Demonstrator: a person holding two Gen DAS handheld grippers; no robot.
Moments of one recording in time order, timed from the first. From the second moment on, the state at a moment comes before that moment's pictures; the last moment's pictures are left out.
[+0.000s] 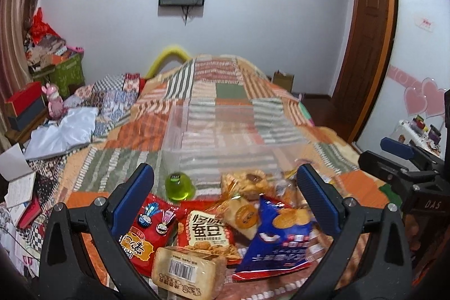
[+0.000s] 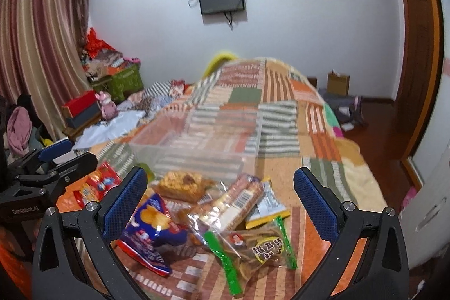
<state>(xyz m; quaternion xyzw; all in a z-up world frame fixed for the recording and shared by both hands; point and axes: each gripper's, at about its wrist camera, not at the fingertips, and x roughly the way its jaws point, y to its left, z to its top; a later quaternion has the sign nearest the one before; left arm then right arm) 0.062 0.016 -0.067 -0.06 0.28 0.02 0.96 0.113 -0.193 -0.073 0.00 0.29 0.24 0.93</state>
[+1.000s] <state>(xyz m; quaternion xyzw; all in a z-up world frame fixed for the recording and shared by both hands) 0.183 0.086 -0.164 -0.08 0.49 0.02 0.87 0.184 -0.180 -0.148 0.01 0.46 0.23 0.86</state>
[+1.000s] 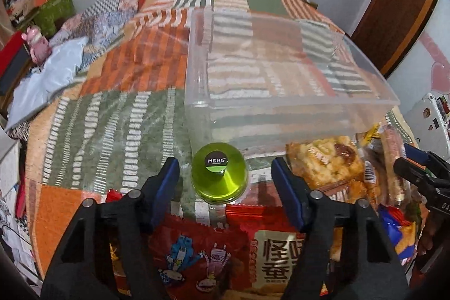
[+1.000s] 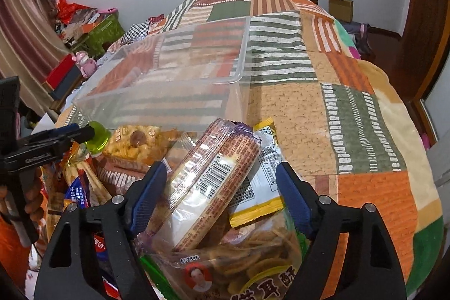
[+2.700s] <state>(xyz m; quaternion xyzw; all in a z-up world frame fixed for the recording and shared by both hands) 0.154 0.070 -0.117 -0.08 0.46 0.01 0.88 0.174 -0.174 -0.102 0.06 0.40 0.28 0.87</state>
